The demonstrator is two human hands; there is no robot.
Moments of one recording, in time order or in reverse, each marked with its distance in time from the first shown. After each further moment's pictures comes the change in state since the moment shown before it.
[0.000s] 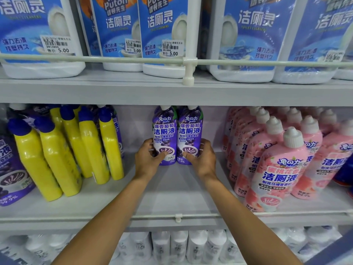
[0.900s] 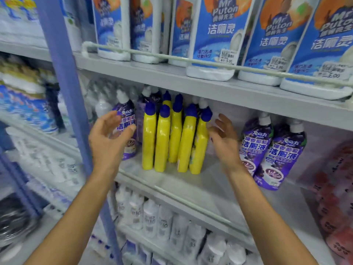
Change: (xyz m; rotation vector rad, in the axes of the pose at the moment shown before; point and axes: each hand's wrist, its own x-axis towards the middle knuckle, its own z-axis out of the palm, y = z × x) left_hand -0.098 0.063 -0.304 -0.164 0.738 0.138; right_hand -0.050 -0.152 0.153 0.440 -0.401 -0.158
